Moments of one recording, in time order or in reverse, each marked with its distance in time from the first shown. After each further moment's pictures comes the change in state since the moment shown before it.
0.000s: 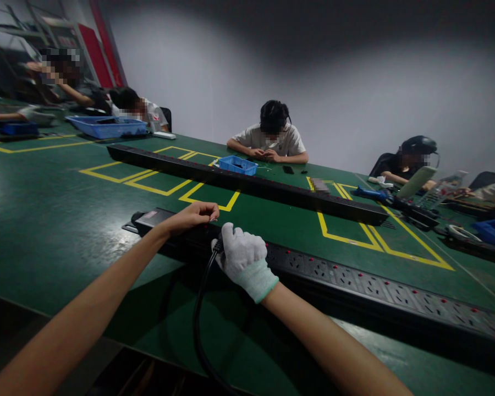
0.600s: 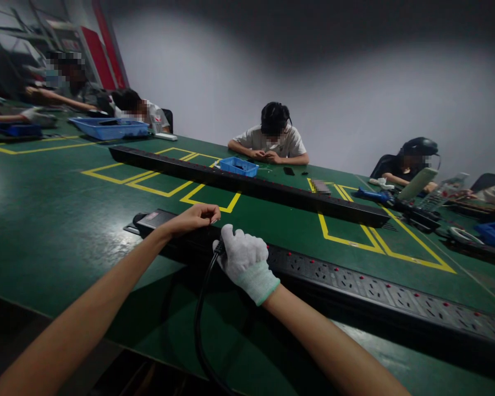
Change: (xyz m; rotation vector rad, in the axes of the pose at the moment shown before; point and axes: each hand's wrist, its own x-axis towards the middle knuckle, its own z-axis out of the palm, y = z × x) left_hand 0.001 -0.004 -0.002 0.044 -0.004 0.014; right_hand 0.001 0.001 -0.003 0.031 -0.002 0.014
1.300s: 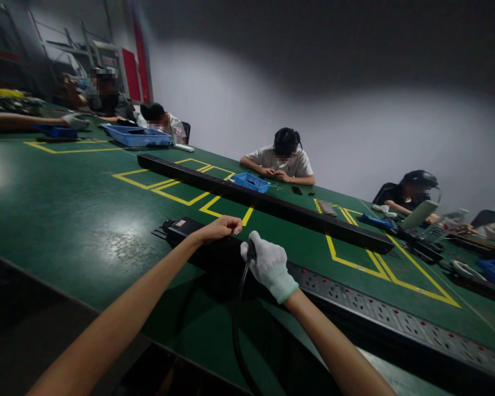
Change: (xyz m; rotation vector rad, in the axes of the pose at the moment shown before) left_hand 0.007 -0.030 -0.006 -0.029 -0.005 0.053; right_hand 0.019 0.000 -0.015 0.019 -0.066 0.076
